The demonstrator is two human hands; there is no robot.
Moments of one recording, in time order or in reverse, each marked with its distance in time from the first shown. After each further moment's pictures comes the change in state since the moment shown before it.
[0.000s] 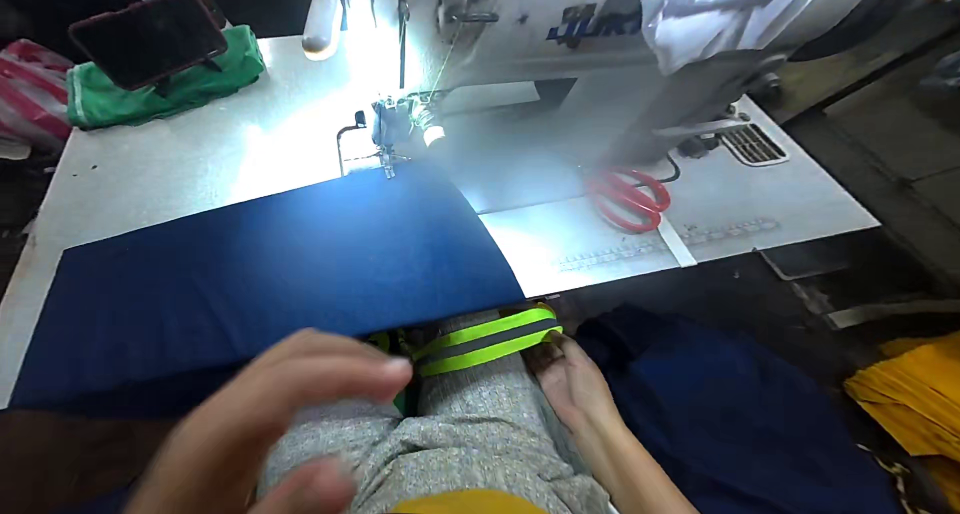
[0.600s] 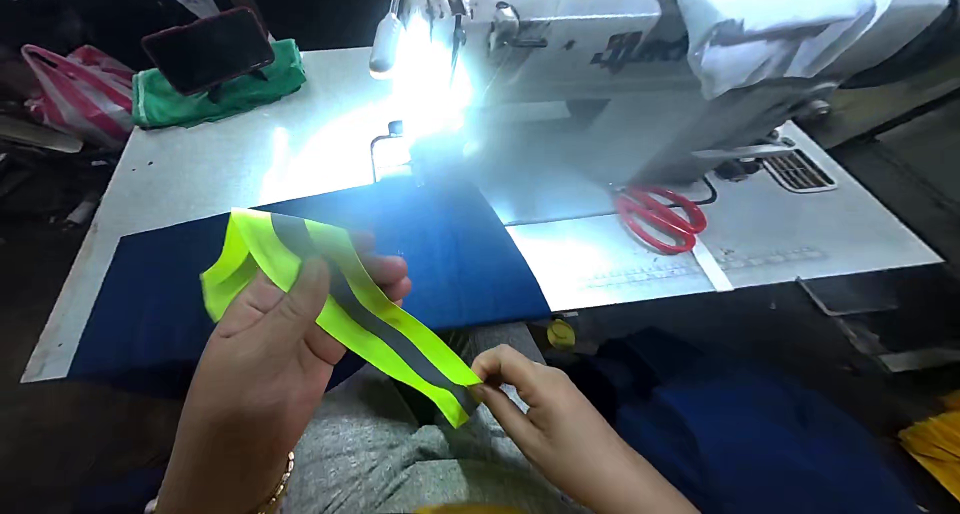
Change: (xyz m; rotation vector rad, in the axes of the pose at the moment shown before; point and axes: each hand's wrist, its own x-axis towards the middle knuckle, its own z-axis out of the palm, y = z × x) left_hand 0.034 -0.013 -0.002 -0.656 0.451 -0.050; right_hand -0.098 -0.055 0.083 -0.959 -0.947 -0.860
